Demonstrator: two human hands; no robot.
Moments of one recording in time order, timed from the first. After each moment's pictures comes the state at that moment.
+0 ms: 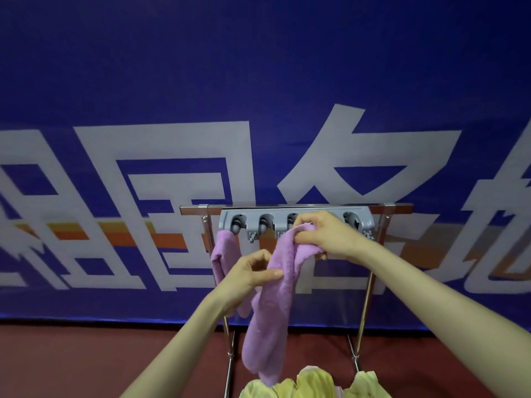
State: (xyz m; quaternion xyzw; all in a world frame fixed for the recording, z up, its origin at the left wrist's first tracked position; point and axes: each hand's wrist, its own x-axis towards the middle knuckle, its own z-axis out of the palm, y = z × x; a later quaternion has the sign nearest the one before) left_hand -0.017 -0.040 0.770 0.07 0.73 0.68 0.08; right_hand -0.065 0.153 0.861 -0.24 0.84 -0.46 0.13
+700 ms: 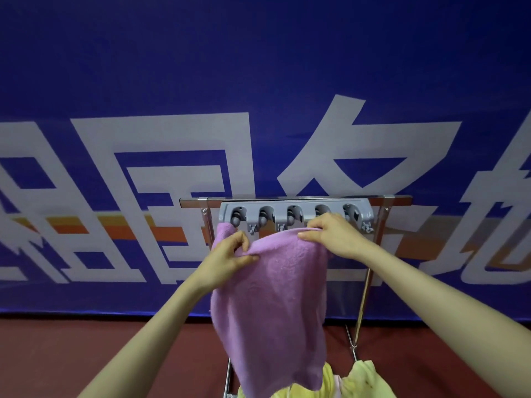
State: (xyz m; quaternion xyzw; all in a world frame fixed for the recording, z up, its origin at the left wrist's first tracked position) left_hand -0.026 -0.084 0.774 0.09 0.88 0.47 -0.05; right_hand -0.079 0.163 0.827 -0.21 0.92 -0.33 0.04
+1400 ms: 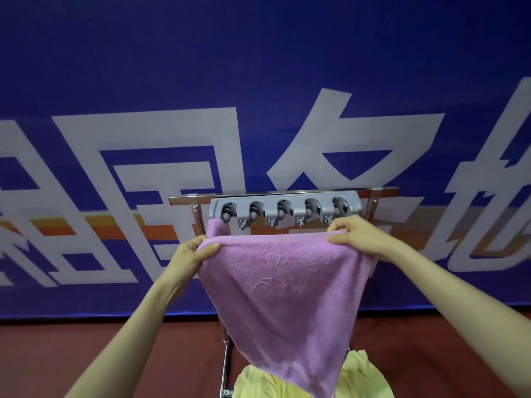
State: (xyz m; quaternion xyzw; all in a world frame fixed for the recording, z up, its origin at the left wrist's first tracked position) left_hand -0.021 -0.120 0.755 -0.08 0.75 0.66 0.00; right_hand -0.084 0.229 0.806 -0.14 0.90 -0.39 0.12
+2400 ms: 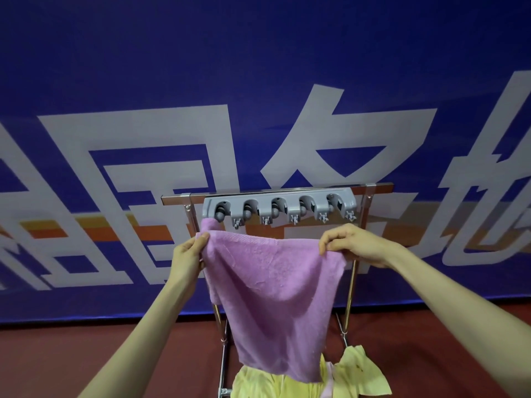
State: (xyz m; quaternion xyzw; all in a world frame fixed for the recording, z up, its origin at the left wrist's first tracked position) left_hand -0.029 -0.096 0.745 -0.18 0.66 0.73 -0.11; right_hand -0.078 0.241 0.788 -0.18 0.79 -0.52 0.26
